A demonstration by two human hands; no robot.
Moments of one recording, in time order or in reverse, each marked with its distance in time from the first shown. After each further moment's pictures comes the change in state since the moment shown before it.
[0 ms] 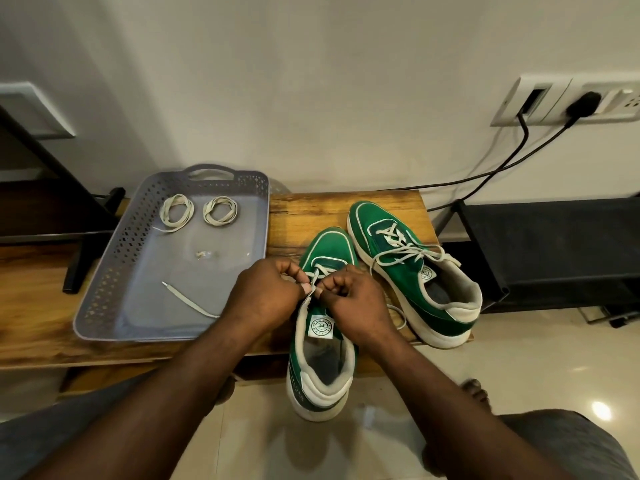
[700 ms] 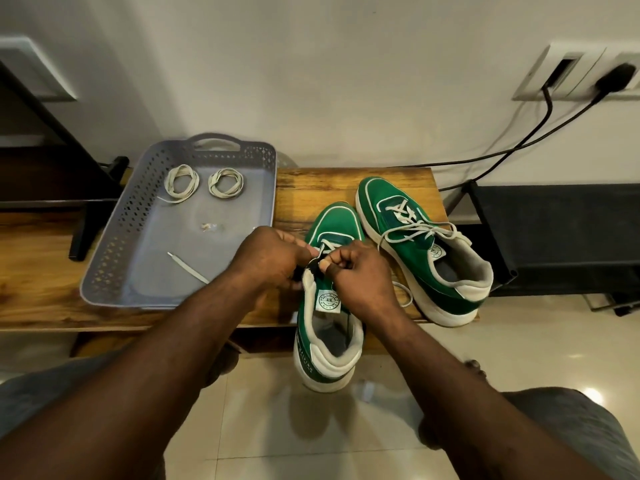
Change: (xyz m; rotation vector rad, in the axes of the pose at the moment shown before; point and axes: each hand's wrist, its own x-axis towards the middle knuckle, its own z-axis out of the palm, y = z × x) left_hand 0.014 -0.004 -0.001 -0.327 -0.092 -0.159; right_hand -0.003 -0.009 0.003 -0.082 0.019 0.048
